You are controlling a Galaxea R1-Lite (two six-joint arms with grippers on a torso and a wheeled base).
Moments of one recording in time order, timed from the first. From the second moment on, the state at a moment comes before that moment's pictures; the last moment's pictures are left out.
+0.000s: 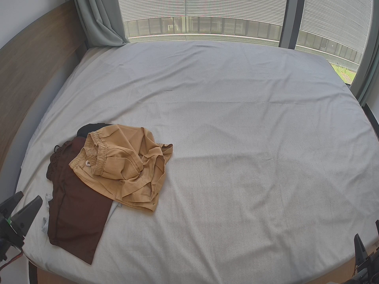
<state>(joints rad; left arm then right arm) -0.14 0.60 -0.33 -0.15 -0.08 -0.27 0.00 0.02 -0.02 0.00 0.00 0.00</state>
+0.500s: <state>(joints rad) -0.04 0.81 -0.38 -0.23 -0.42 -0.28 0.00 0.02 -0.02 0.00 0.00 0.00</state>
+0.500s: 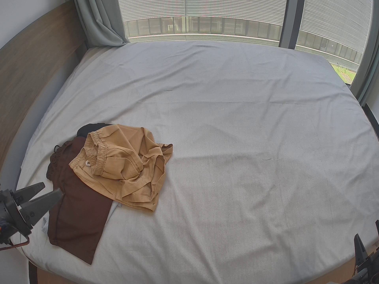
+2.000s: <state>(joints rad) 0.14 1.39 -0.46 -0.62 -0.67 -0.28 0.00 0.02 -0.02 0.00 0.00 0.00</state>
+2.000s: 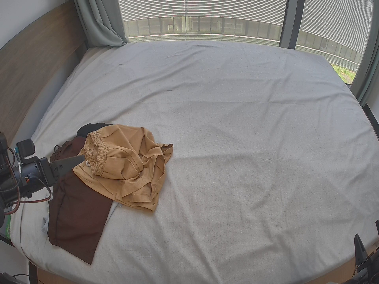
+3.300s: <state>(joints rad) 0.10 1.95 -0.68 -0.97 -0.63 -0.28 0.00 0.02 -0.02 0.00 -0.01 0.00</state>
